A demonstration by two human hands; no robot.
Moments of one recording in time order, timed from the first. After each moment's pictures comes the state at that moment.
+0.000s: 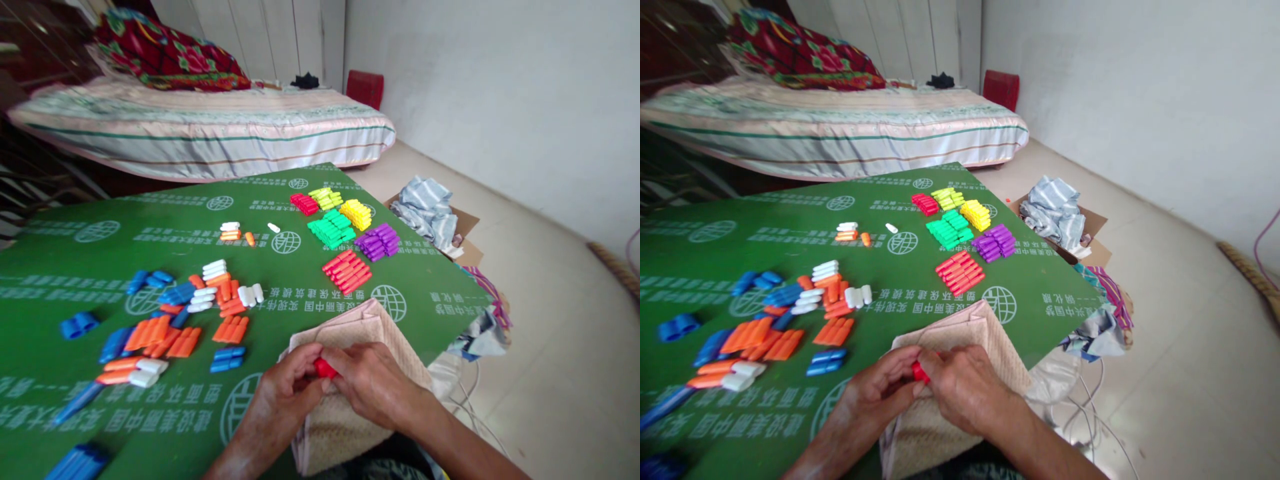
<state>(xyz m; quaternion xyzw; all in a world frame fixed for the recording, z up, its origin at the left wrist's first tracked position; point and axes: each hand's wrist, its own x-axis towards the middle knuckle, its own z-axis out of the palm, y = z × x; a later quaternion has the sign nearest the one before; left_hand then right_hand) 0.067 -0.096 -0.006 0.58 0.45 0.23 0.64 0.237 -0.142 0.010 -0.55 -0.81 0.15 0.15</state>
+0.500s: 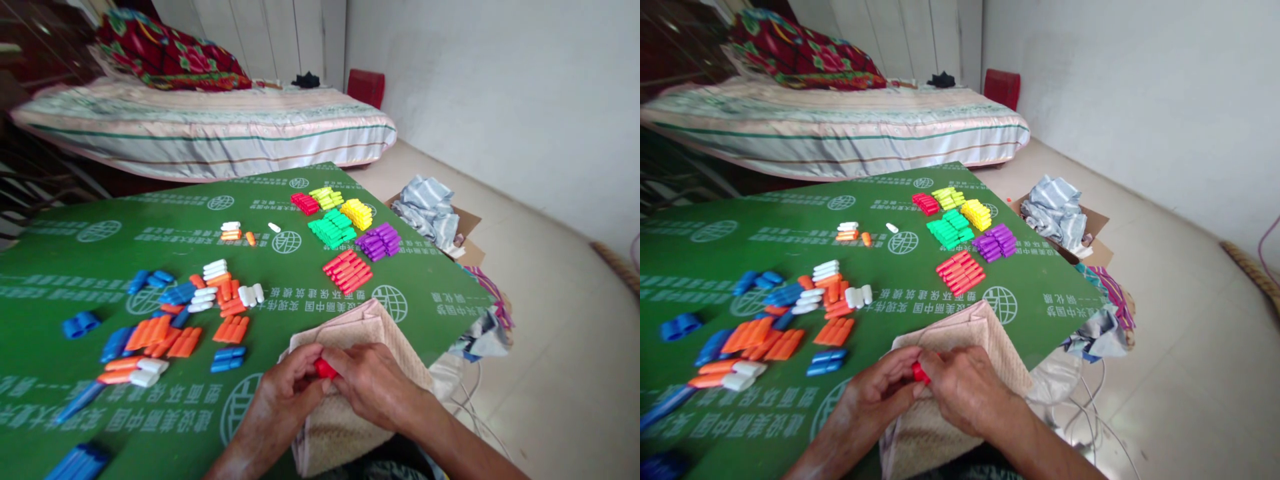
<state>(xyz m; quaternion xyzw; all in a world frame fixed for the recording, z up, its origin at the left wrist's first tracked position) 0.066 -0.097 -0.009 0.58 0.45 0.24 0.64 0.237 -0.143 0.006 -0.55 -0.81 0.17 0.15</state>
